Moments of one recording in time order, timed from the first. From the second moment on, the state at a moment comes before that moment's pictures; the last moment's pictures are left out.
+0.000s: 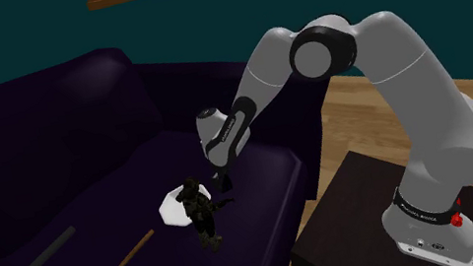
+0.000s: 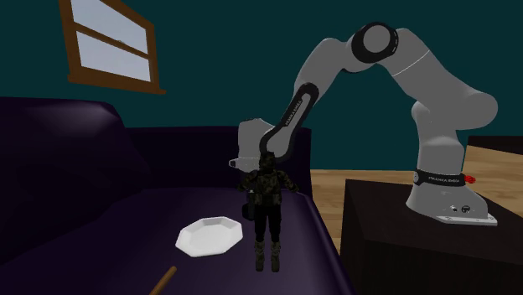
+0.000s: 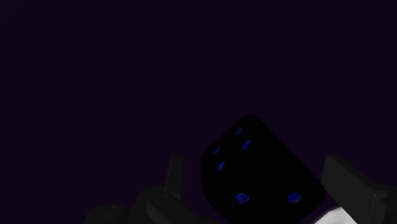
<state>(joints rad) 0.16 0.72 0.05 -1.89 -0.06 2.60 -0.12</state>
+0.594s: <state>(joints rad) 0.16 0.72 0.05 -1.88 -0.06 2.60 -0.12</state>
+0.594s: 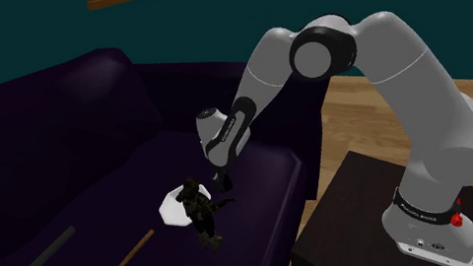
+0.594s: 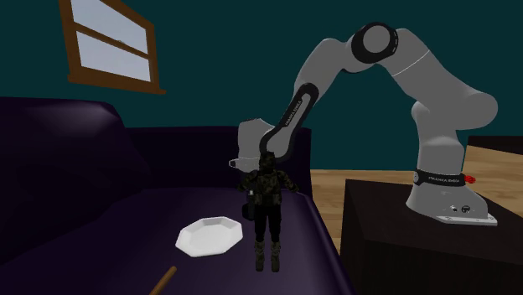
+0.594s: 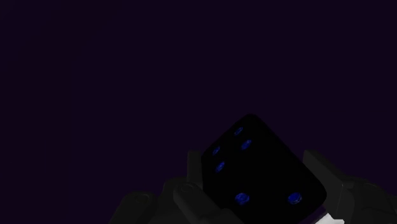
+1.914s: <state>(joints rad) 0.15 0.58 0.06 -1.92 -0.05 2.50 -0.13</state>
